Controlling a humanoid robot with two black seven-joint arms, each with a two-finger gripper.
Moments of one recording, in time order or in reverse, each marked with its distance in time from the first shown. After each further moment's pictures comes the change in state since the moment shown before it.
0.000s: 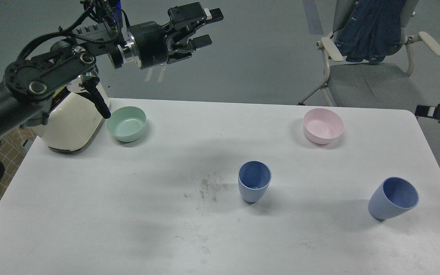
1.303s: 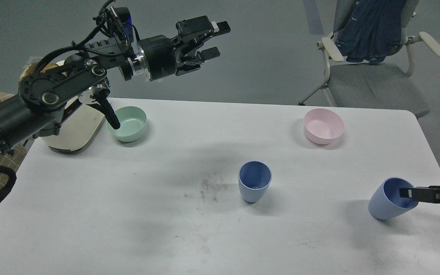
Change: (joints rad) left arm 0.035 -0.037 -0.020 -0.002 0.000 0.000 -0.006; right arm -0.226 0.118 -0.029 -0.044 -0.265 -0.021 0.000
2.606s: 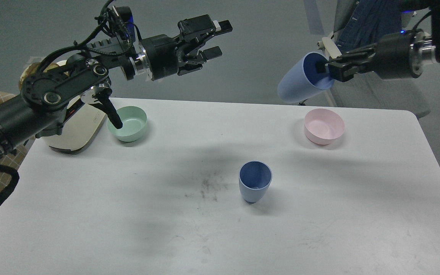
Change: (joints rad) left arm 0.000 -0.009 -0.004 0.005 0.000 0.000 0.006; right arm 0.841 0.473 -0.299 -0.070 0.005 0.021 0.000
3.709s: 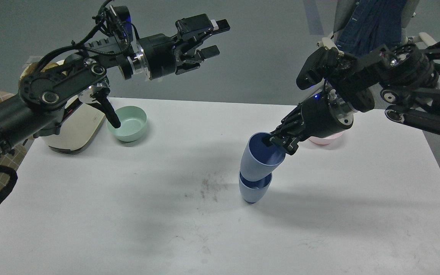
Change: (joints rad) left arm 0.000 0.006 0.000 0.002 0.000 0.000 -0.001; right arm 0.068 0.172 -0.225 0.163 -0.018 0.000 0.000
